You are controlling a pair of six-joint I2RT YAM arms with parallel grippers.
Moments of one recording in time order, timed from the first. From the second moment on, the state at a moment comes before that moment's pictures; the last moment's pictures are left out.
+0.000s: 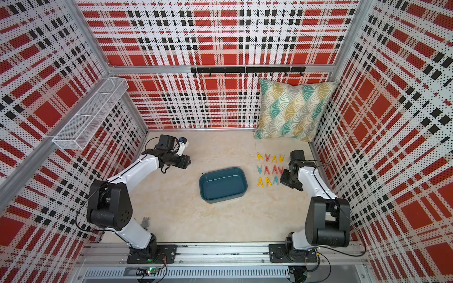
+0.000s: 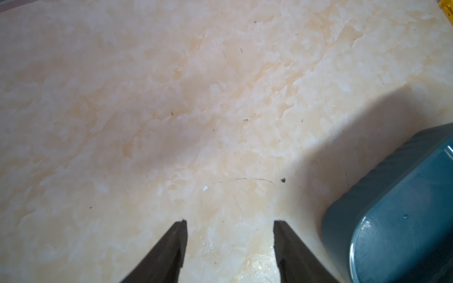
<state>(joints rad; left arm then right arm) -0.16 1.66 1.23 -0.55 0.16 0.16 -0.11 1.50 0.99 -0.80 -0.02 0.37</state>
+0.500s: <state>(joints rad) -0.16 1.66 1.23 -0.55 0.16 0.16 -0.24 1.71 1.07 -0.74 0.02 0.30</state>
